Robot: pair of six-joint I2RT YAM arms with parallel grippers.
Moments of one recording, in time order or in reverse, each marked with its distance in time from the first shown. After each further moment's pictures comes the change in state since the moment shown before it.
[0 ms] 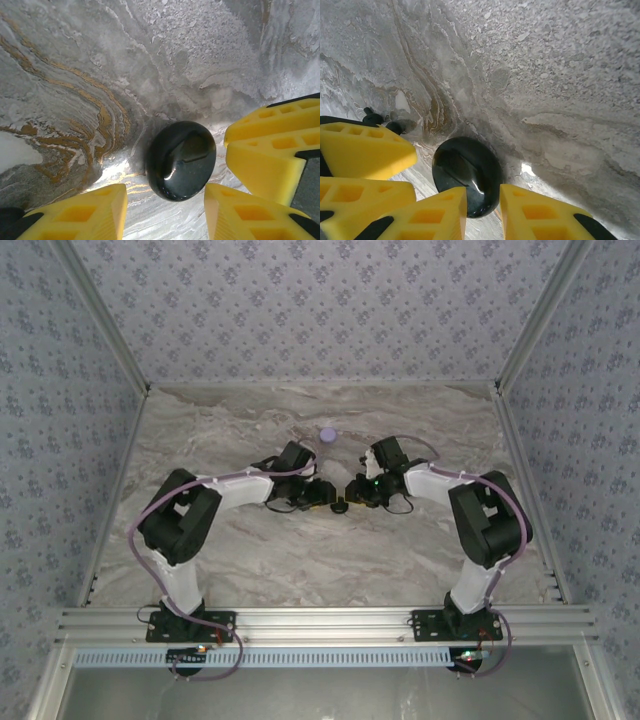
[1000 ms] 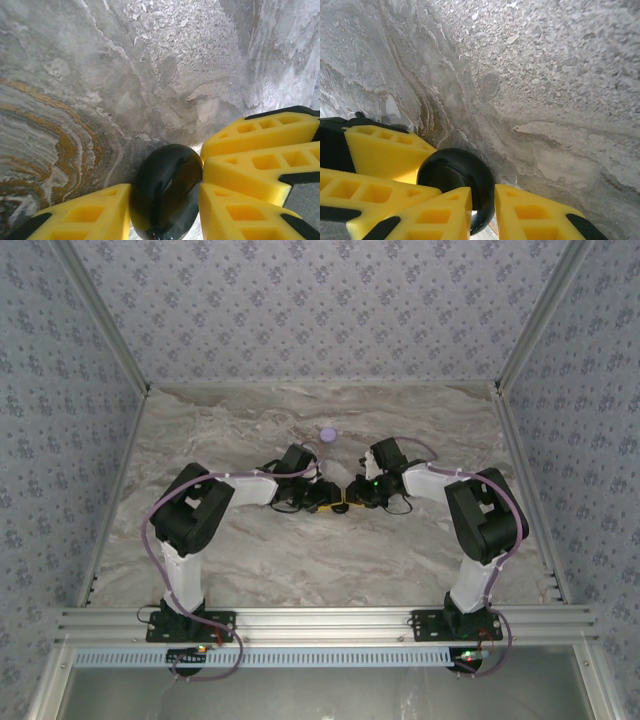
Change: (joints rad) left arm 0.007 0.086 -0.016 0.179 0.126 -0.119; right arm -0.001 0.028 0.000 0.021 -0.002 0.004
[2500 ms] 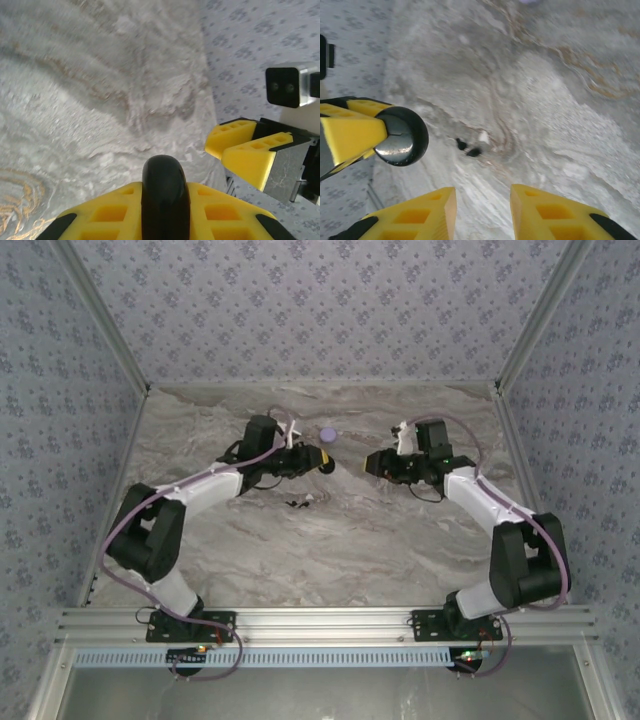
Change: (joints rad) left arm 0.152 -0.296 -0.040 0.131 0.104 0.028; right arm -0.192 -0.346 -0.032 0.022 -0.182 -0.042
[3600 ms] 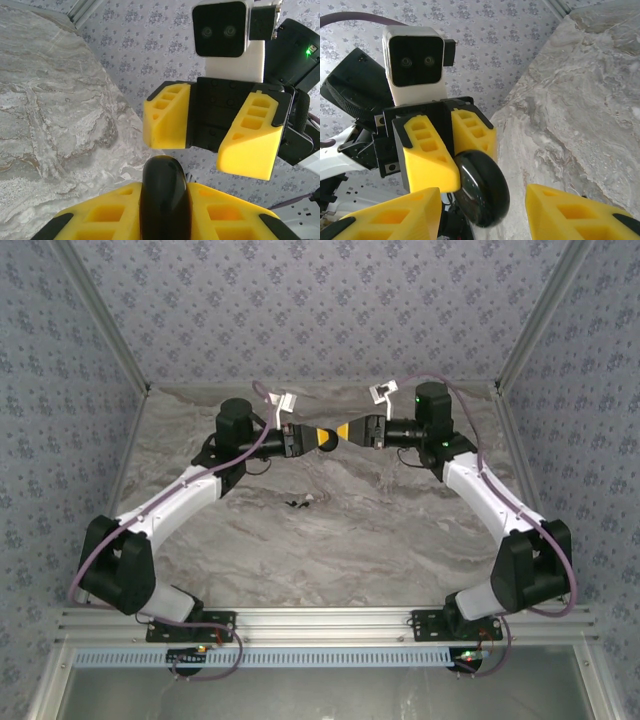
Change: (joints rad) left arm 0.010 -0.201 0.031 0.127 0.164 0.063; right arm 0.082 0.007 0.226 0.234 -0.324 0.076
